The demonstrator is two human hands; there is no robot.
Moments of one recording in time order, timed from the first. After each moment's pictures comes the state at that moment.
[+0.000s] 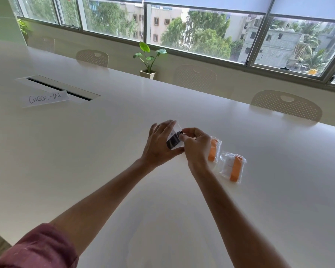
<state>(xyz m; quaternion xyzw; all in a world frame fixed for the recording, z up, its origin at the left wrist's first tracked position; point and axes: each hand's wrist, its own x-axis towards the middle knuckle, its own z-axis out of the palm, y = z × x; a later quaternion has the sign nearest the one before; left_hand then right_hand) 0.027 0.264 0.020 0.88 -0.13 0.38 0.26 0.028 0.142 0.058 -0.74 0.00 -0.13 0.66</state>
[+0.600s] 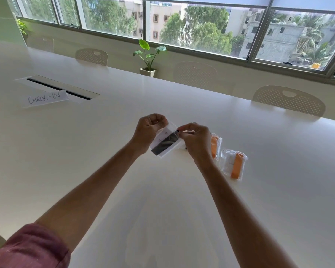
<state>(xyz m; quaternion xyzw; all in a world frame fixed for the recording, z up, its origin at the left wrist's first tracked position) 0.031 0.293 0.056 0.70 -0.02 0.18 0.69 0.038 0.131 0.063 -0.79 -0.09 -0.10 0.60</state>
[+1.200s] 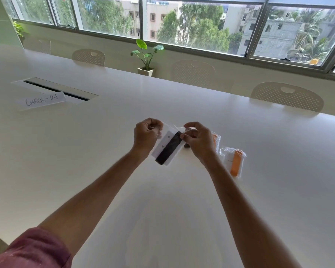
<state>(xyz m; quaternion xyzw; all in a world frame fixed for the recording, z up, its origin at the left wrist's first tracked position) 0.031 0.281 0.040 0.72 0.08 0.25 0.65 0.058 0.106 0.043 -0.79 -0.13 -0.04 0.59</state>
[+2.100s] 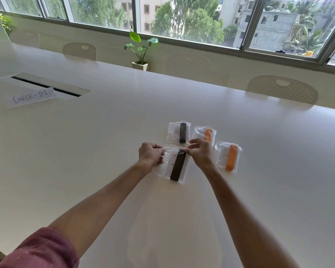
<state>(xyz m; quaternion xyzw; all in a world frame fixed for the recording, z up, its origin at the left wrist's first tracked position) 0.040 0.252 -0.032 0.73 0.25 0.07 0.64 0.081 0.075 -0.029 -0.87 -0.03 -0.03 0.50</state>
